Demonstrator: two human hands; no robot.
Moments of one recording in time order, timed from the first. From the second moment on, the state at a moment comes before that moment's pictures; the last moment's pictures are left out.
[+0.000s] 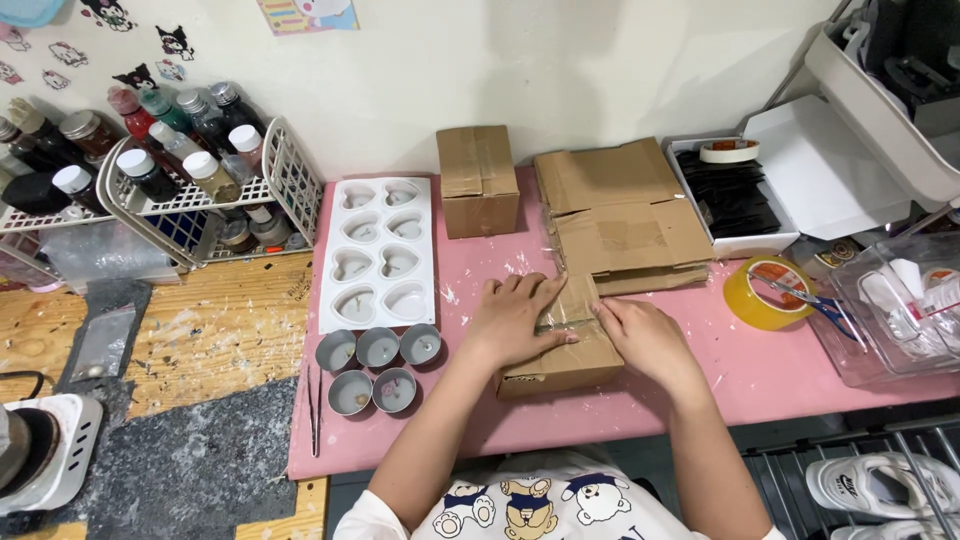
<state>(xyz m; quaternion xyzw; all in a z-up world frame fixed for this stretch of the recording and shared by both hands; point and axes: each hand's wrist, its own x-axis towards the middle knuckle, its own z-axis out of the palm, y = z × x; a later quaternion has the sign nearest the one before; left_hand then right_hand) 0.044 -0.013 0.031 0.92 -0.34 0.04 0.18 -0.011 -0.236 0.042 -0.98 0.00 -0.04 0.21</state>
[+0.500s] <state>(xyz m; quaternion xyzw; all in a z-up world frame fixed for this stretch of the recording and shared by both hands) 0.084 0.013 0.012 0.90 -0.37 -0.07 0.22 -0.010 -0.245 0.023 -0.92 0.00 0.01 0.40</state>
